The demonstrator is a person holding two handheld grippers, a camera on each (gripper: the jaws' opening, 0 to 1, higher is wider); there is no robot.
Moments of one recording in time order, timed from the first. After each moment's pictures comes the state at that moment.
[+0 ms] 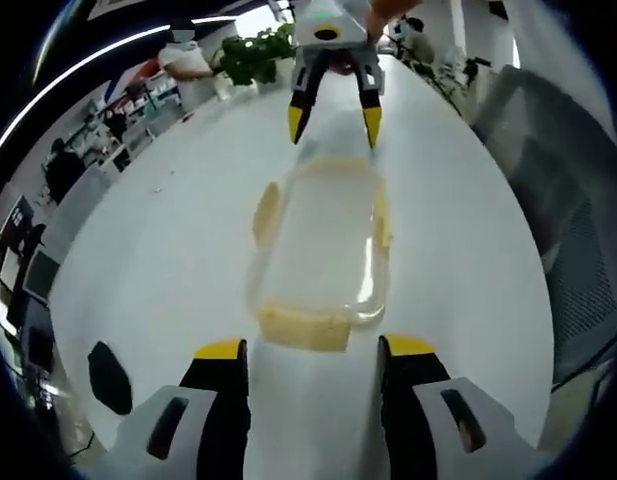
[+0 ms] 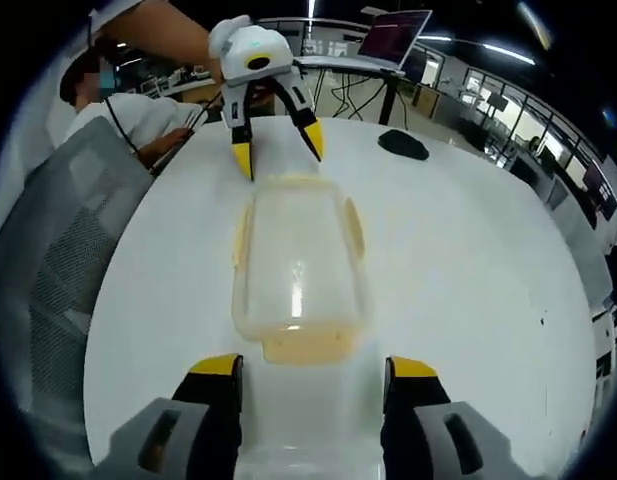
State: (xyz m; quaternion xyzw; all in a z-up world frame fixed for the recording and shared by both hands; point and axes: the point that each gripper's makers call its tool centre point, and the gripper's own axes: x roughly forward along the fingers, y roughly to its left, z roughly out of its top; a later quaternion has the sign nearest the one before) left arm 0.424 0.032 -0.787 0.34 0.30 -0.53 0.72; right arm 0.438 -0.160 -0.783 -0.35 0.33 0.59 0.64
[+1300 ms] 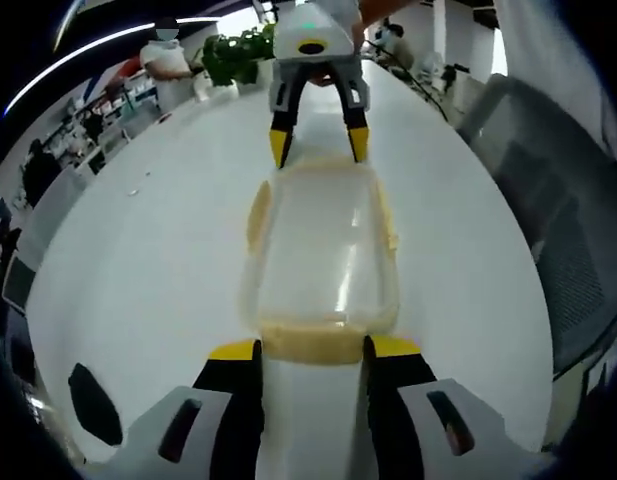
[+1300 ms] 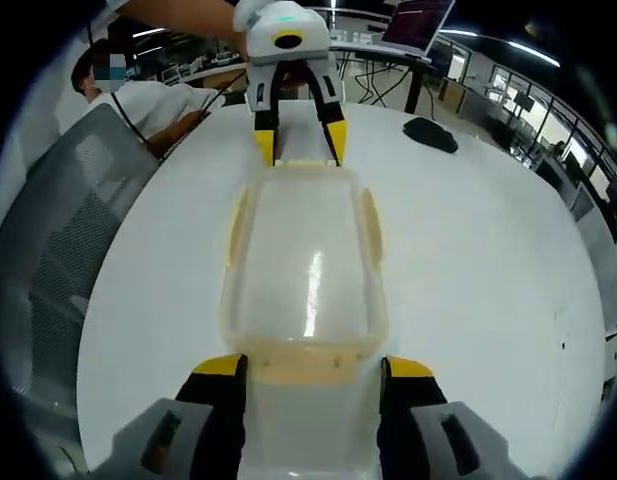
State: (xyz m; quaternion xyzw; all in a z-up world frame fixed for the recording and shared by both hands) left arm 0.435 0.021 -0.794 0.31 0.30 -0.58 0.68; right arm 0.442 -0.144 -0.804 -0.37 0.35 0.63 0.59
